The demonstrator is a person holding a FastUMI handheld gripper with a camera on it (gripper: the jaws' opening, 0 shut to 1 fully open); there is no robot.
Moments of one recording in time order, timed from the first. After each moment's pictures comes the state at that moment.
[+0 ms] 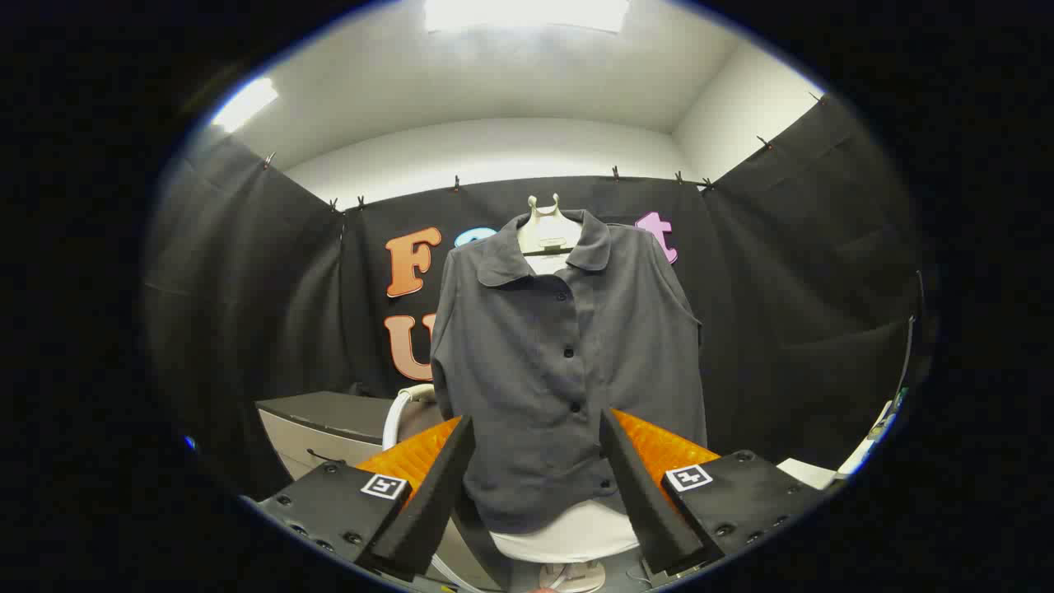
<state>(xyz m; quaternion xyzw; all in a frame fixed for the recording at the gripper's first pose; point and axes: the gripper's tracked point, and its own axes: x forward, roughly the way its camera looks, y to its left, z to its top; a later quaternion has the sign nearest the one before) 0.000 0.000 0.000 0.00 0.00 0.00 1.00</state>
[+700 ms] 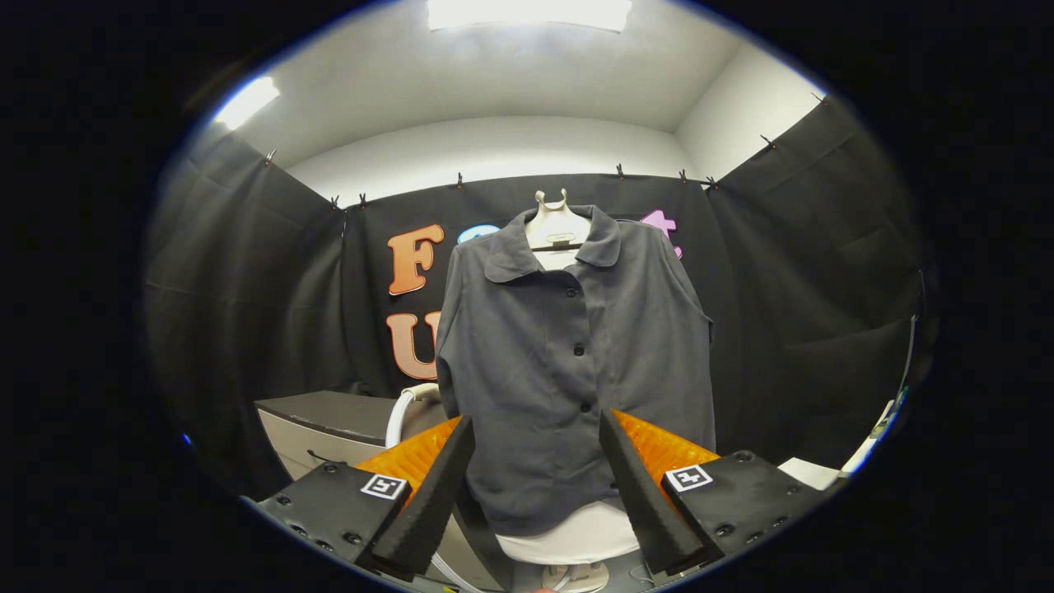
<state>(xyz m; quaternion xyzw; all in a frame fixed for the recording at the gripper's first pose) 0.012 0.014 -0.004 0.00 0.00 0.00 1.00</state>
